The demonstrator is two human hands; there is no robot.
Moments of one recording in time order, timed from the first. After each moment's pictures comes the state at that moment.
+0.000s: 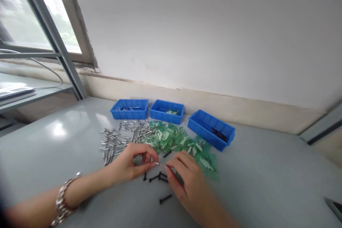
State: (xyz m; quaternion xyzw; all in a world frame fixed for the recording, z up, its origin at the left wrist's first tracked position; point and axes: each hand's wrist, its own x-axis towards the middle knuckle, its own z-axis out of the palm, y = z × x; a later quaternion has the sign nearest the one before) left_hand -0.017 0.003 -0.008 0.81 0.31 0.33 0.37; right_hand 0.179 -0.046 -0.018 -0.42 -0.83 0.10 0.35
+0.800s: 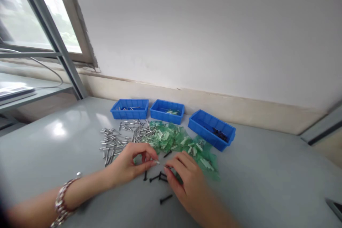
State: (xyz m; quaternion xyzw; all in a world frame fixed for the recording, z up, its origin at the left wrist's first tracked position) left_hand -0.016 0.000 -0.007 0.80 0.33 0.35 0.37; right_hand 0.180 -0.044 -0.020 -0.43 -0.83 0.11 0.33
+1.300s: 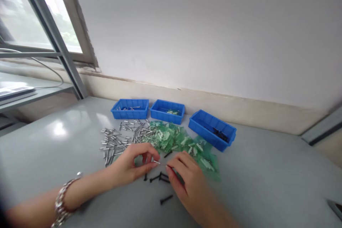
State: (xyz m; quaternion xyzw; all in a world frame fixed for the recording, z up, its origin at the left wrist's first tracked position) left_hand -0.017 -0.002 -0.004 0.82 0.32 0.32 0.34; right_hand 0.181 -0.045 -0.019 -0.42 -0.83 0.13 0.34
